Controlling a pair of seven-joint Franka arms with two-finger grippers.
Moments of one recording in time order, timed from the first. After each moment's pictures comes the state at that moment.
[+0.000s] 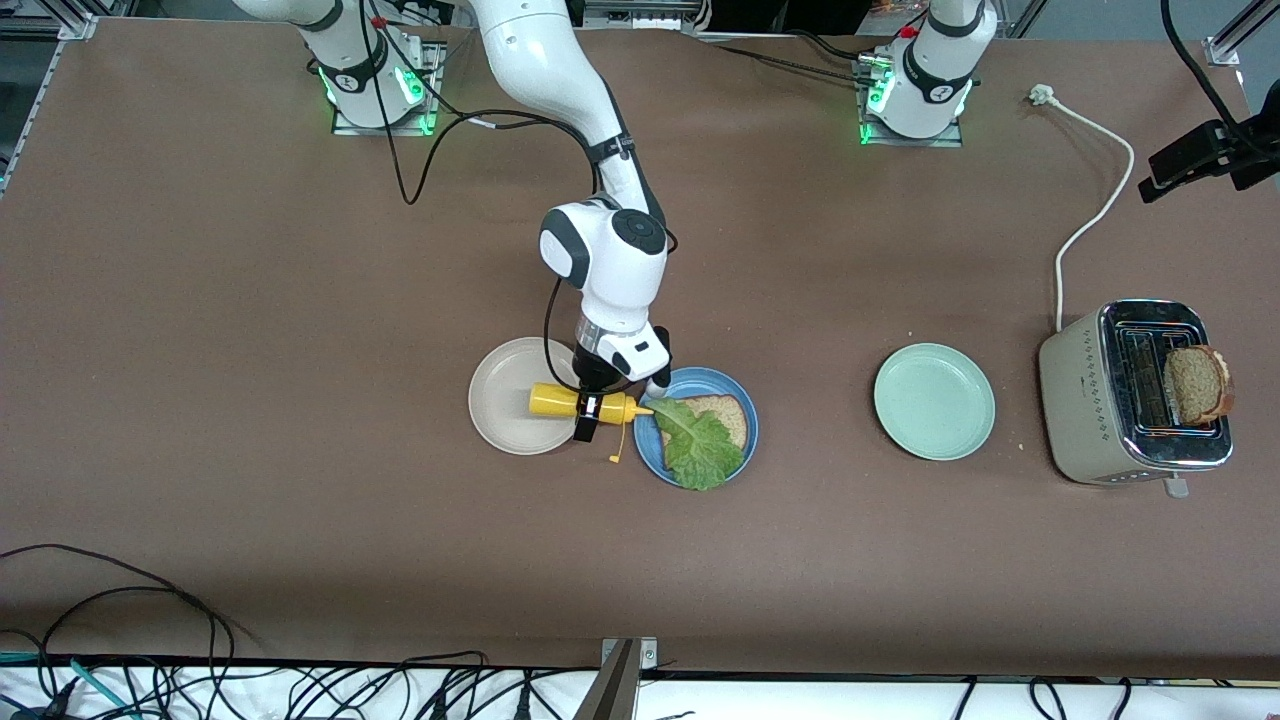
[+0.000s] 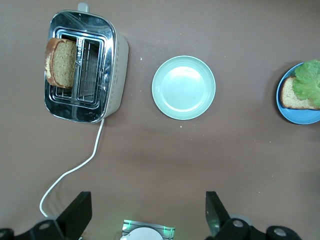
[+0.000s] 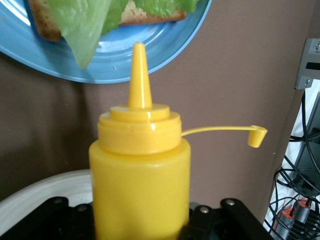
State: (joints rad) left arm 0.05 -0.01 -0.01 -1.45 0.00 1.34 -0.13; right arm 1.35 1.13 -0.91 -1.37 0.32 2.39 -0.83
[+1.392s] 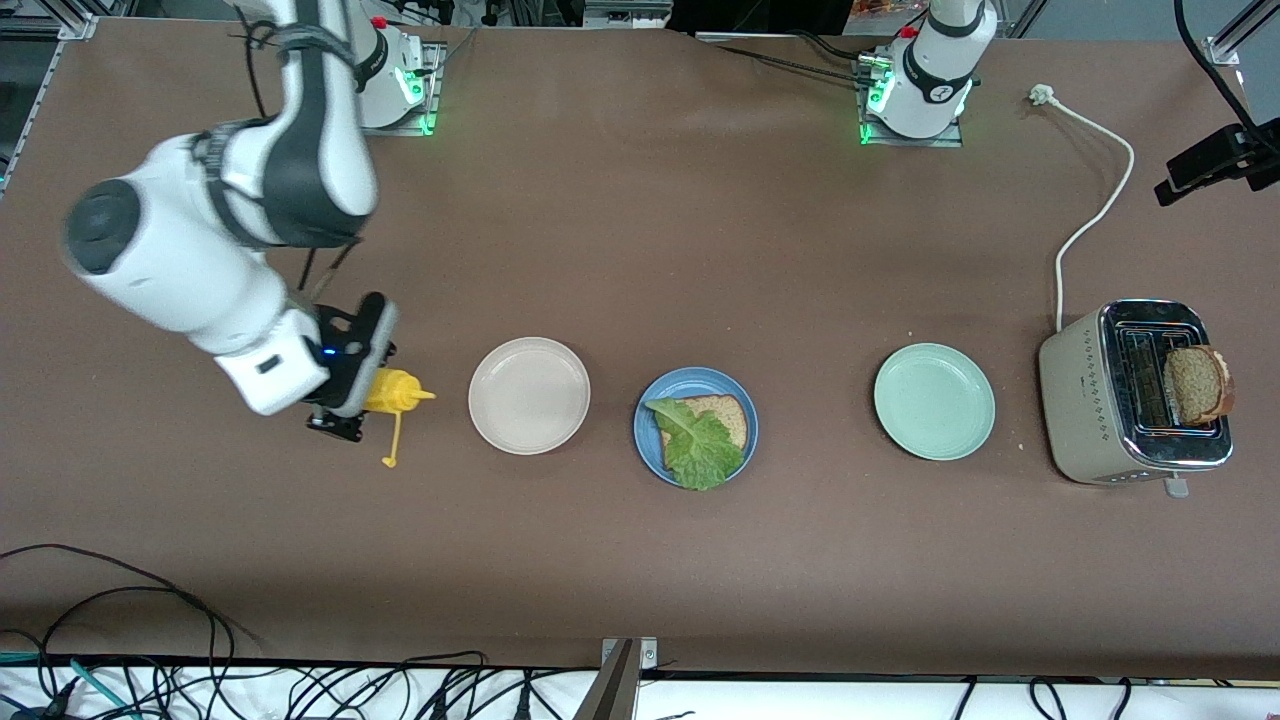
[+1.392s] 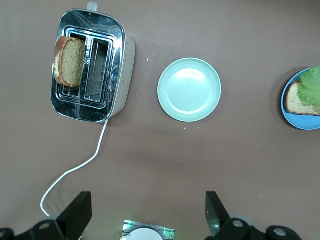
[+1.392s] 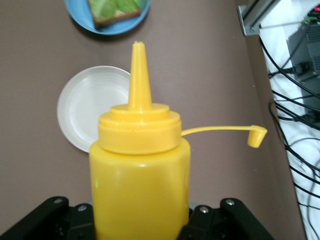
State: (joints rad) left arm 0.07 -0.01 0.00 -1.45 0.00 1.35 -0.13; right arm 0.98 0.55 -0.96 -1.49 0.69 1.91 -1.47
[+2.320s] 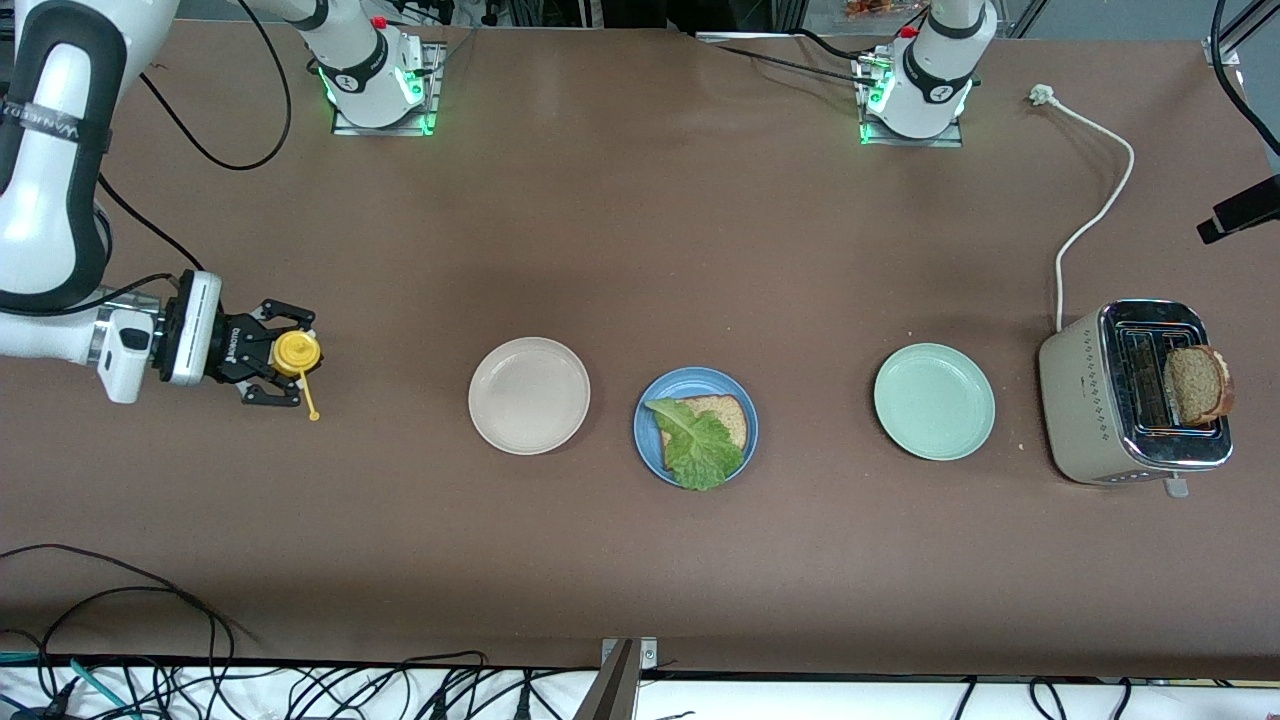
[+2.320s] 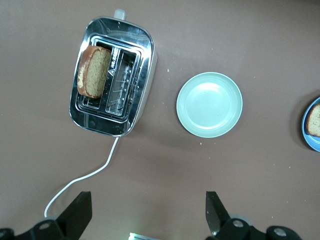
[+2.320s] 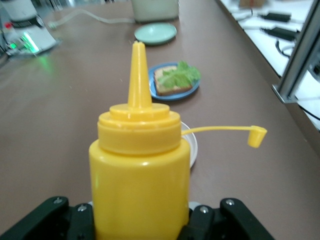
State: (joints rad) left arm 0.17 0.05 0.01 -1.46 0.00 1.42 -0.09; right arm 0.66 0.53 -0.94 -1.75 1.23 1.54 -2.11
